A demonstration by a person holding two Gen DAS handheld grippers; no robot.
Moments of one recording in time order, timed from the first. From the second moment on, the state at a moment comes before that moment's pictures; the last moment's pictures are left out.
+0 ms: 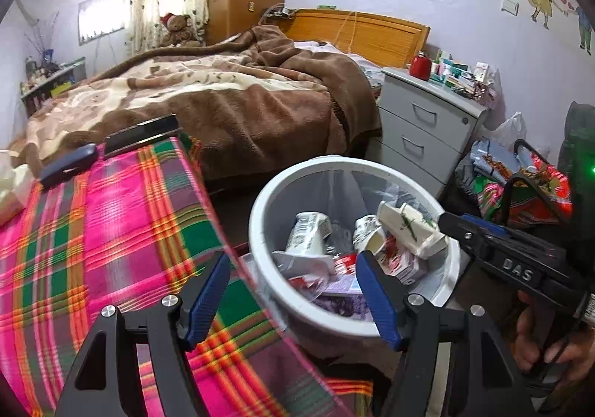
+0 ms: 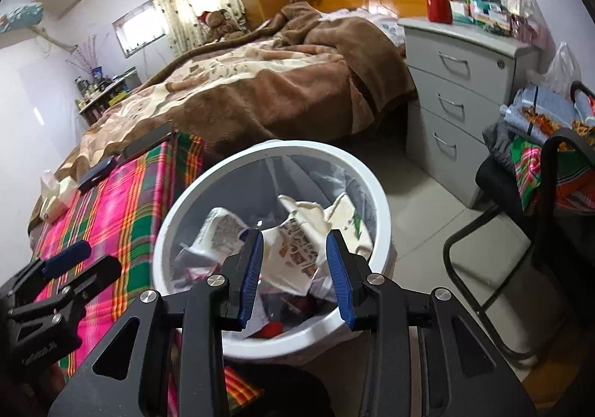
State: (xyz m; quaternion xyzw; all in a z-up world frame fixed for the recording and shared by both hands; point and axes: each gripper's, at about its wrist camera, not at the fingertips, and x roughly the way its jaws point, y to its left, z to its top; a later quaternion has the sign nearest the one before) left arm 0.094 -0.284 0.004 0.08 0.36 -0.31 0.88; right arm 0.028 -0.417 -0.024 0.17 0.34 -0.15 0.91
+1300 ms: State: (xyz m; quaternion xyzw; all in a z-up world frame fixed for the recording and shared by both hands) left arm -0.010 -0.150 0.007 0.05 0.29 -0.17 0.94; right arm -0.026 -0.312 -0.028 0.11 0.27 -0.09 0.95
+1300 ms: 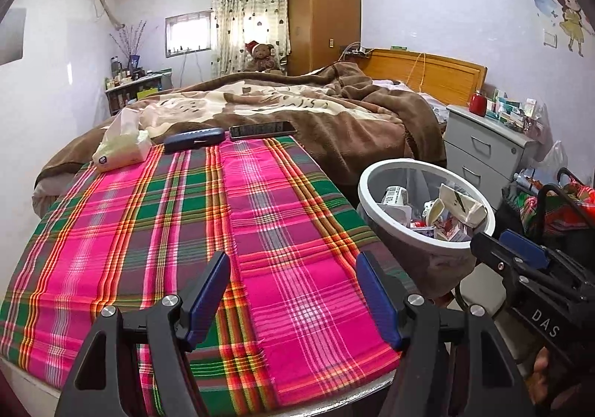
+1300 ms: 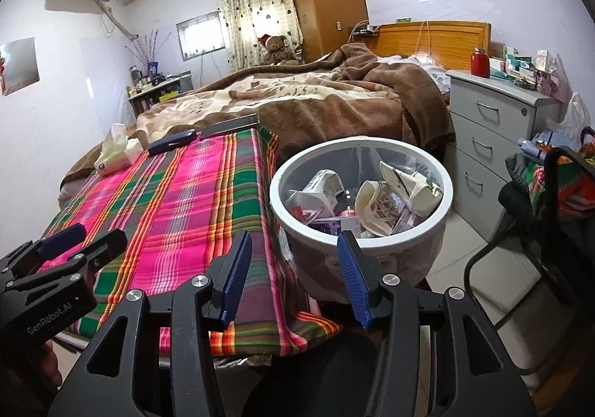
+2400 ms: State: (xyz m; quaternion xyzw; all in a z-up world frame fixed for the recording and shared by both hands) left arm -0.011 -0.146 0.005 0.04 0.30 -0.17 0.94; right arm -0.028 -0.308 -0.030 0.11 0.28 -0.10 0.95
